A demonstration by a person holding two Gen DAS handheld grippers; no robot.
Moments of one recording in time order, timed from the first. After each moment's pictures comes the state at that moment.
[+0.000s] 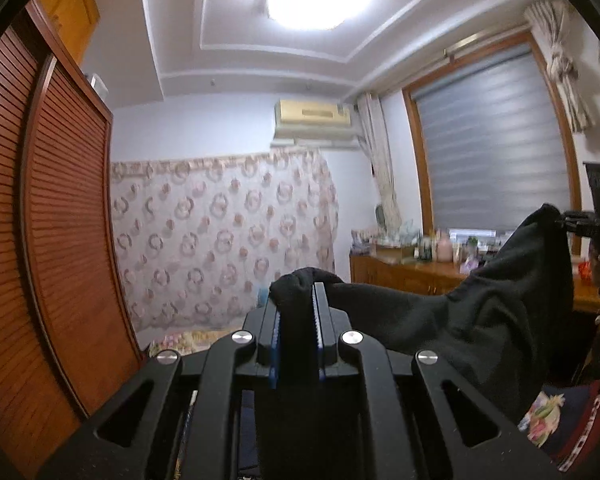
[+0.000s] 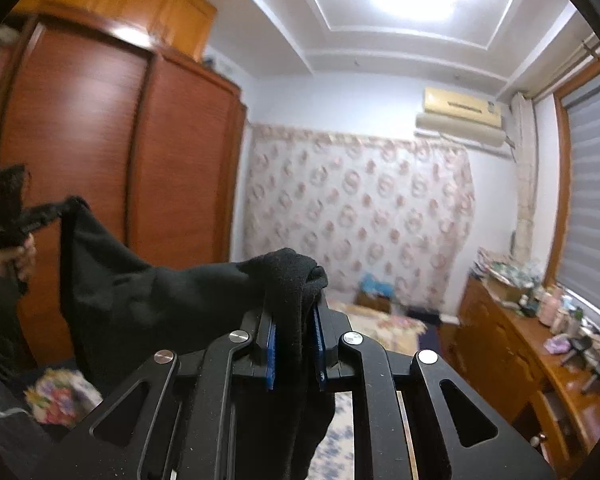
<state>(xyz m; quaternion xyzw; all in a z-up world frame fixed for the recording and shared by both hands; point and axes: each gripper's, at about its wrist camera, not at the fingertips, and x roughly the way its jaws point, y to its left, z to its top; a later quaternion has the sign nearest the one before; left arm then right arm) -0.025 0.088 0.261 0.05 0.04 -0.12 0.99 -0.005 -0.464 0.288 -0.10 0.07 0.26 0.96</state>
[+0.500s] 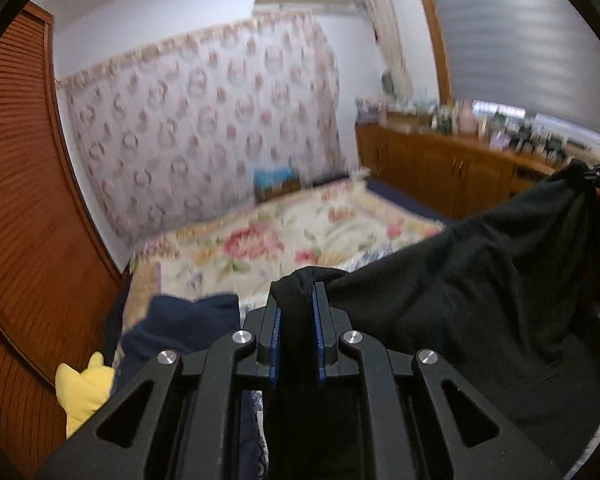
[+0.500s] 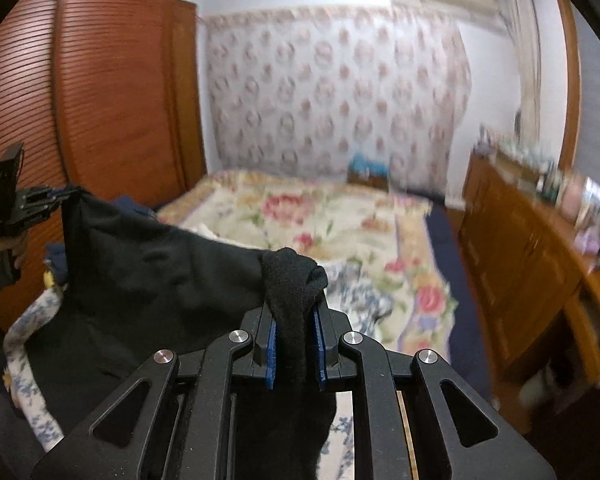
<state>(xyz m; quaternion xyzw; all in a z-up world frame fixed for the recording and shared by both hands) 0.219 -0.004 0.062 0.12 0.25 -0.10 0.96 0.245 -0.491 0.065 -0.06 0.28 0.22 0.93</state>
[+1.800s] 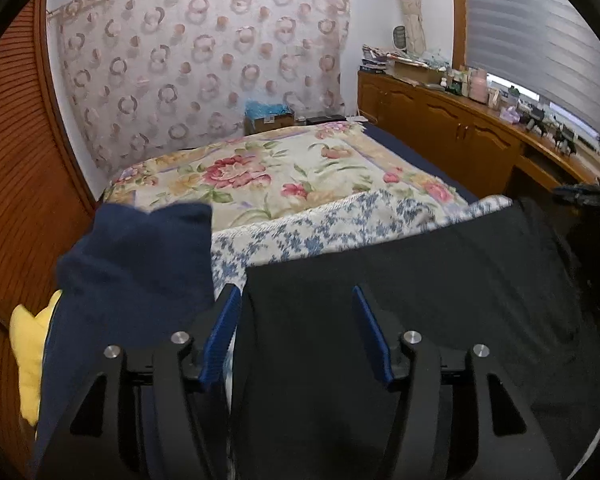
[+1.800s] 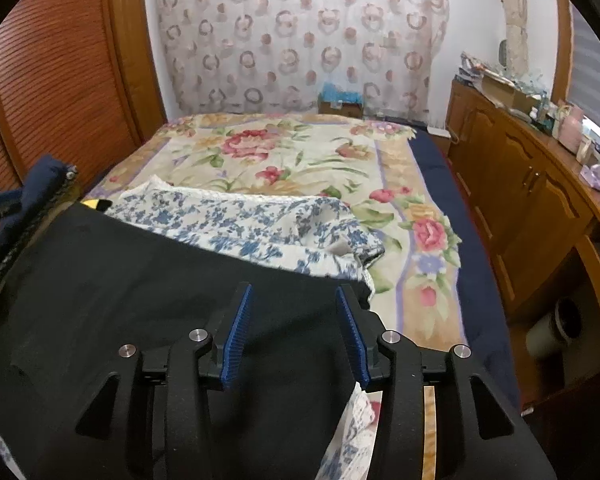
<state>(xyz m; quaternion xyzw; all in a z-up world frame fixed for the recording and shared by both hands) 0.245 0.000 -0.004 0.06 0.36 -0.11 0.93 0.325 -0.495 -0.033 -0.06 0.37 0.17 0.91</state>
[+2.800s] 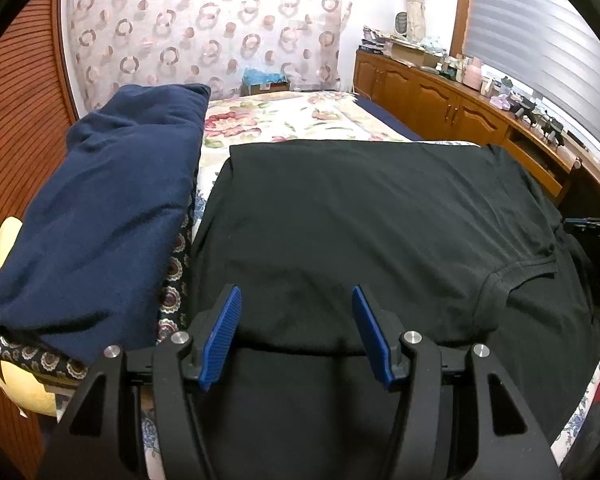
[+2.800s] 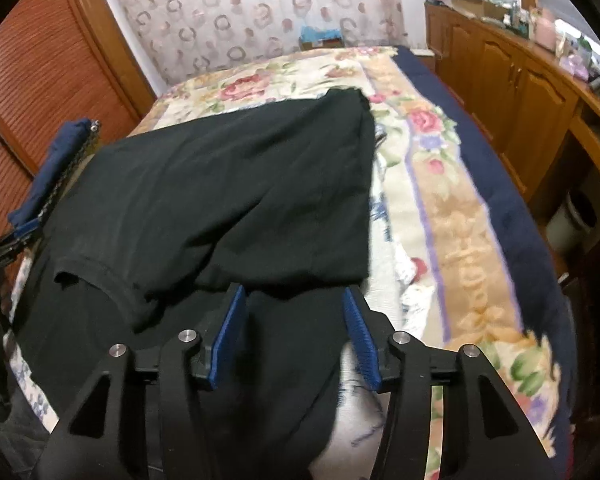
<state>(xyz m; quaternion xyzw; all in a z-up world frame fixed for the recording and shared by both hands) 0.160 0.006 -0.055 0.02 0.40 -0.12 0.91 0.202 -0.514 -0.088 0.04 0.48 0.15 0.86</state>
